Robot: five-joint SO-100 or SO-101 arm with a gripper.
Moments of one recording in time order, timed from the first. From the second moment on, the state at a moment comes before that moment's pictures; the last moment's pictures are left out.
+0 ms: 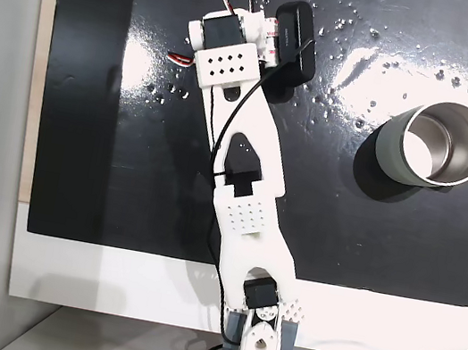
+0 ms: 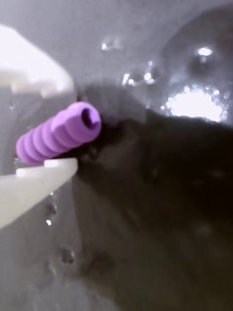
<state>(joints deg) -17.2 38.8 29.0 83.4 1.1</state>
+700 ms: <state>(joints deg) -17.6 54.8 31.3 86.0 2.5</state>
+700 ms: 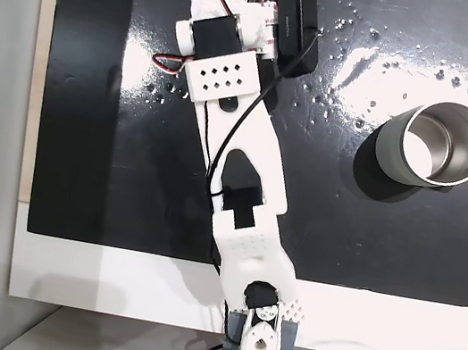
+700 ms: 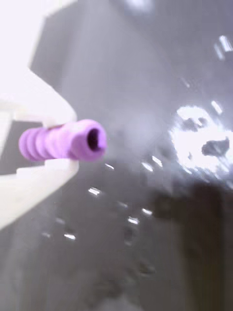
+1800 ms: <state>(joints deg) 29.4 78.0 20.9 102.7 -19.0</state>
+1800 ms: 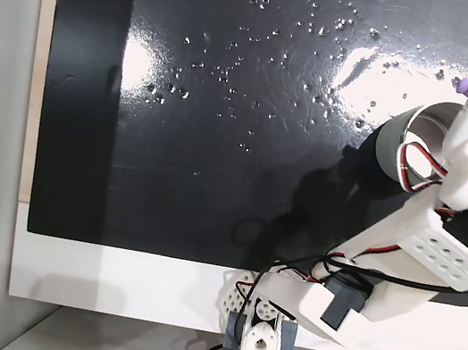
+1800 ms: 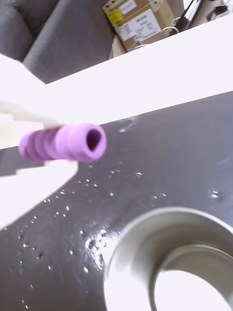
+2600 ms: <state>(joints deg) 35.2 78.0 45.1 102.7 -36.6</state>
